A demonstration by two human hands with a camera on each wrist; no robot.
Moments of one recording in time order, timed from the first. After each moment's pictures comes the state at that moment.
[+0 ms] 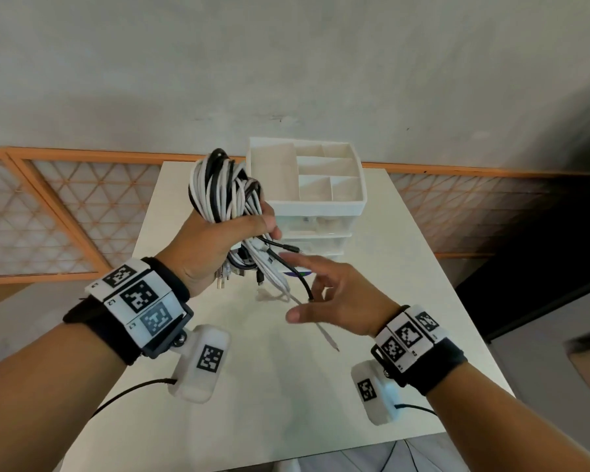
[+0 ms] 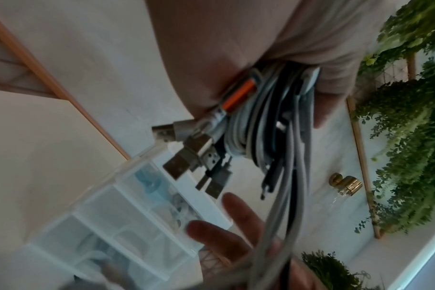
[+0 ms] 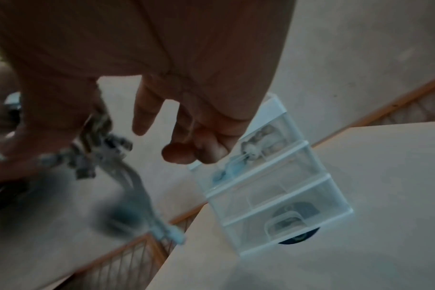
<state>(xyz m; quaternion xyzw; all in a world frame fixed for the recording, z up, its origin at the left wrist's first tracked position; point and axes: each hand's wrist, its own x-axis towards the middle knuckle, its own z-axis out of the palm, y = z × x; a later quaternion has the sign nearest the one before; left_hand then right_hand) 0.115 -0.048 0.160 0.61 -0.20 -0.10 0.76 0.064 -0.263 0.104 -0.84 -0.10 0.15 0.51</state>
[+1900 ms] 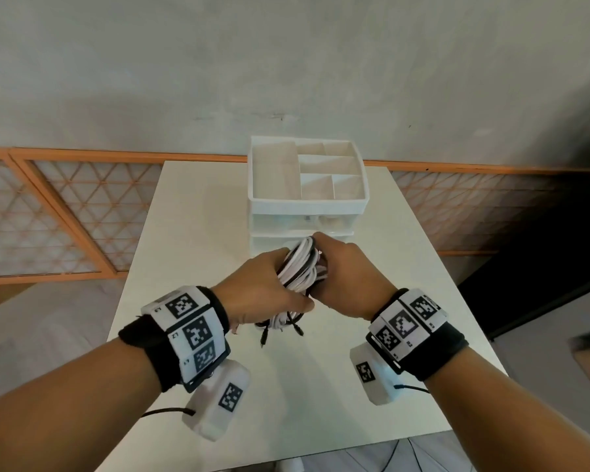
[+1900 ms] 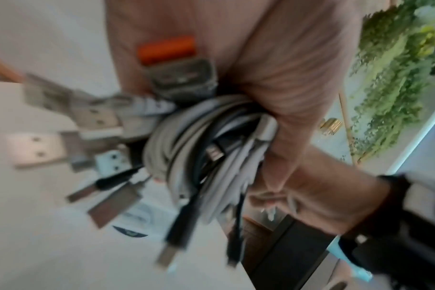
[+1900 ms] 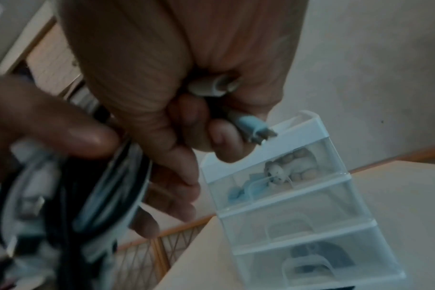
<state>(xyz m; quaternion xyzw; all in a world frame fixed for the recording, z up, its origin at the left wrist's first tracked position) 0.092 -0.081 0.126 0.81 -0.14 -0.26 0.51 0.079 -0.251 0.122 -0.93 -0.10 0.01 0.34</state>
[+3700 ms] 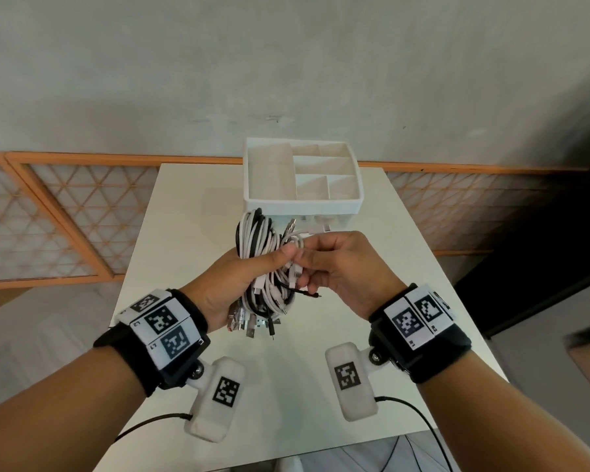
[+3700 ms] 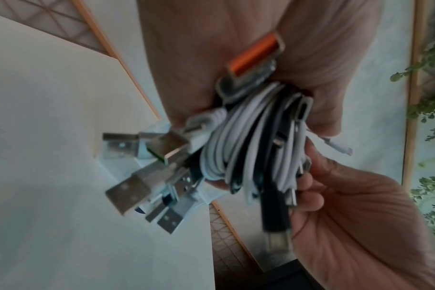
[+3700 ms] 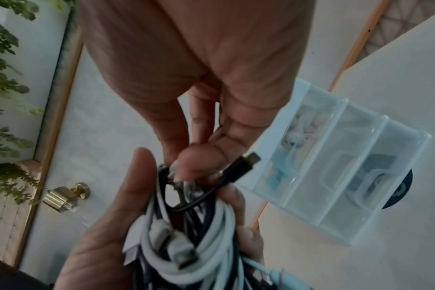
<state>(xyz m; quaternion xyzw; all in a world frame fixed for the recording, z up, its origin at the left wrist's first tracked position) 0.090 -0.065 0.128 0.60 -0.10 -0.29 0.74 0.068 -0.244 0.146 -0.67 0.04 0.10 0.73</state>
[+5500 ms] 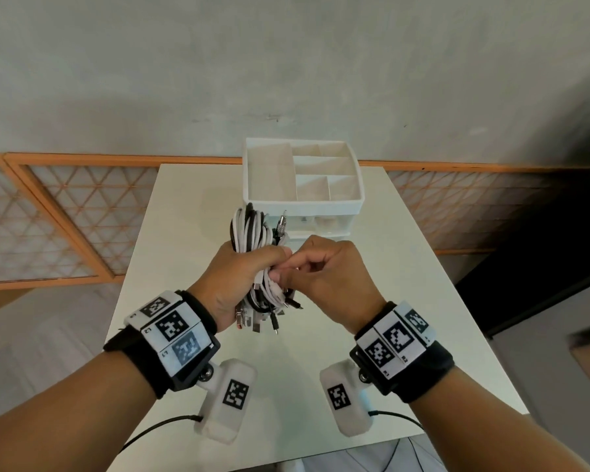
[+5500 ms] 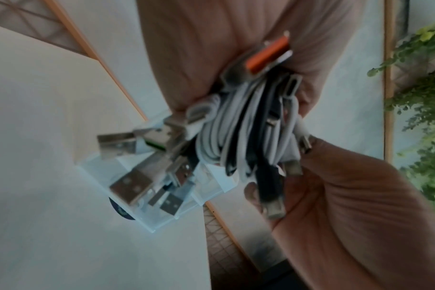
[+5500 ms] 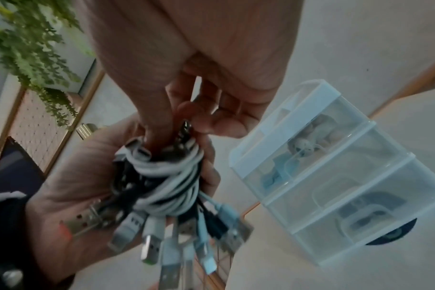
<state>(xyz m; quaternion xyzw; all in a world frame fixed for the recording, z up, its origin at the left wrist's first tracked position) 0.095 -0.073 0.131 0.62 0.01 -0.19 0.76 0.062 -0.229 0.126 -0.78 -0.06 -0.05 0.62</state>
